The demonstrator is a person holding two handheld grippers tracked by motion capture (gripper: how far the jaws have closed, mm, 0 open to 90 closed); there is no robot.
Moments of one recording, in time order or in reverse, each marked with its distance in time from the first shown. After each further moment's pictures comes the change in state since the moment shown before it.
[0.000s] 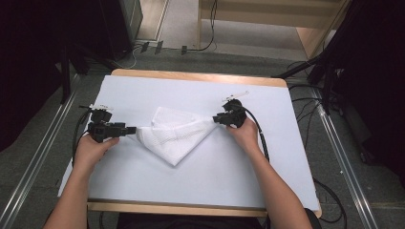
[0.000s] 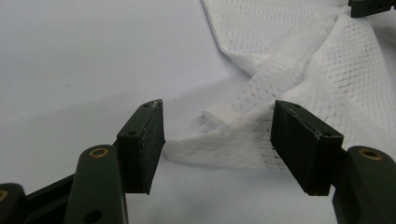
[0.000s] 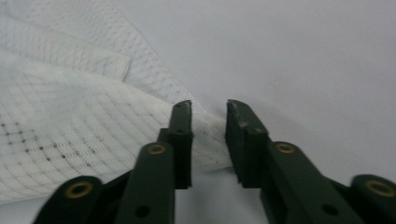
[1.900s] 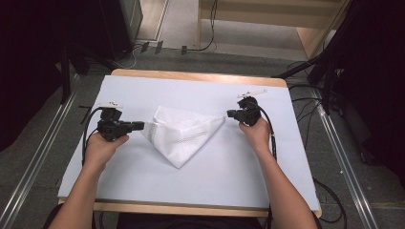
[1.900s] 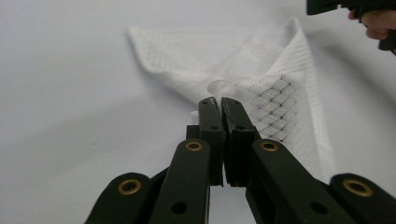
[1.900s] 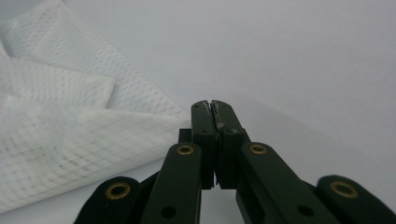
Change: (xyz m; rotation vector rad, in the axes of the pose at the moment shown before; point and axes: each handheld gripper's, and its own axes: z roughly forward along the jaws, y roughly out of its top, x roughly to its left) left arm -0.052 0.015 -0.003 -0.061 -0.134 0.099; right arm -0.022 -0.008 -0.044 -0.077 -0.038 0.084
